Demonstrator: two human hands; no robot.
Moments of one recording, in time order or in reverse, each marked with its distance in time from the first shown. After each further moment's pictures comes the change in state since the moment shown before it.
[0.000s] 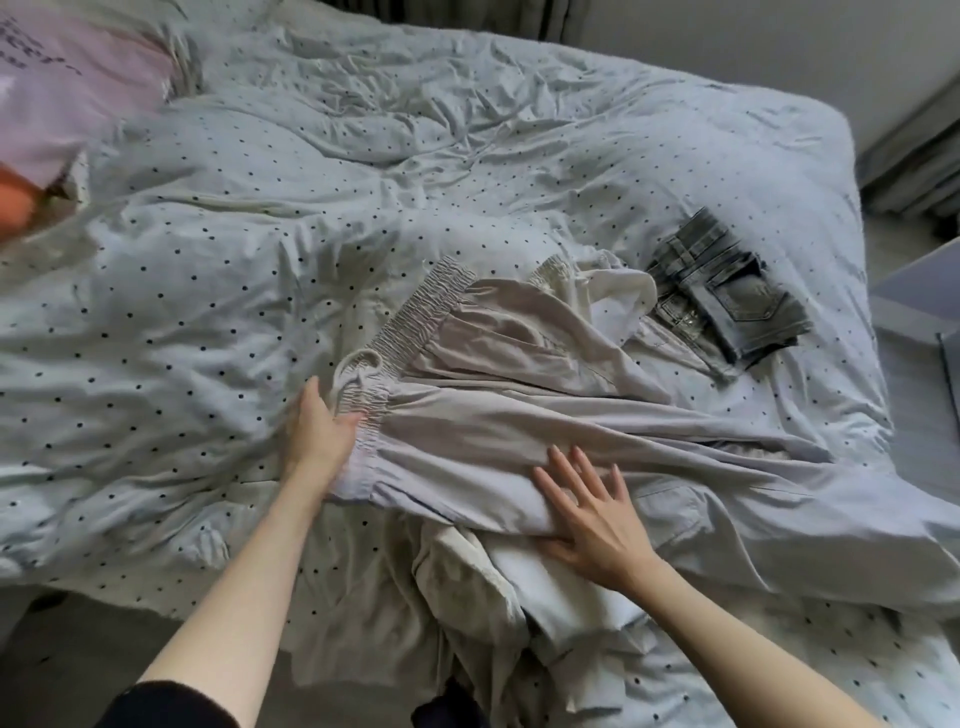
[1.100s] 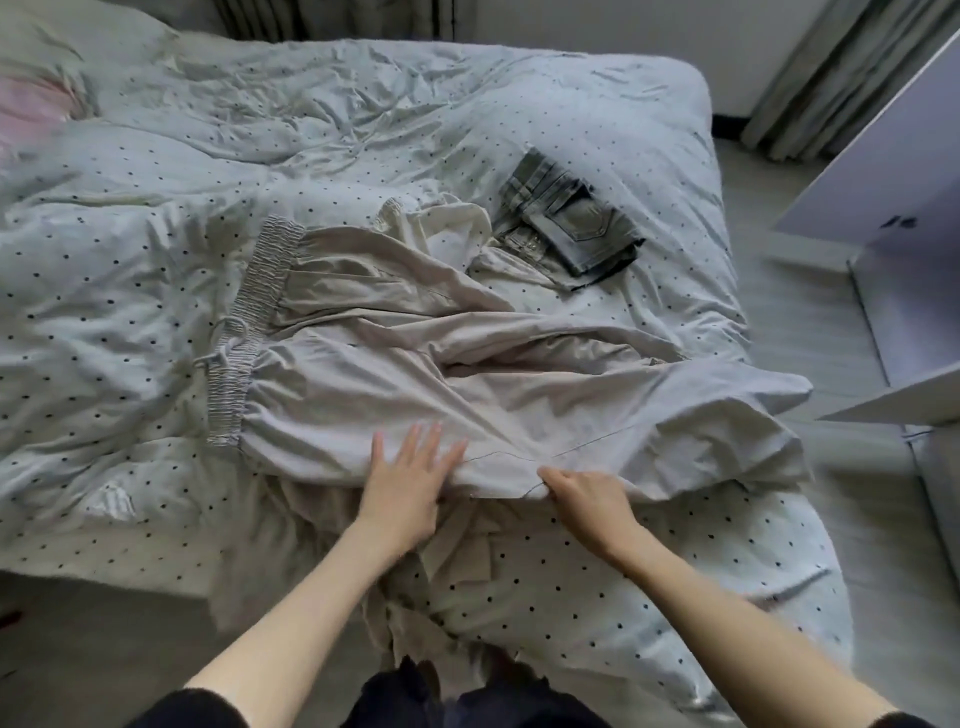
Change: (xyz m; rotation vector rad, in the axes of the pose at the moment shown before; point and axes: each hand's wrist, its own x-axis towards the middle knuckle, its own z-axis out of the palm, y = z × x) left_hand -0.250 0.037 0.164 0.876 -0.314 0.806; right_hand -0.185 0.098 0.061 0.149 0.197 0.151
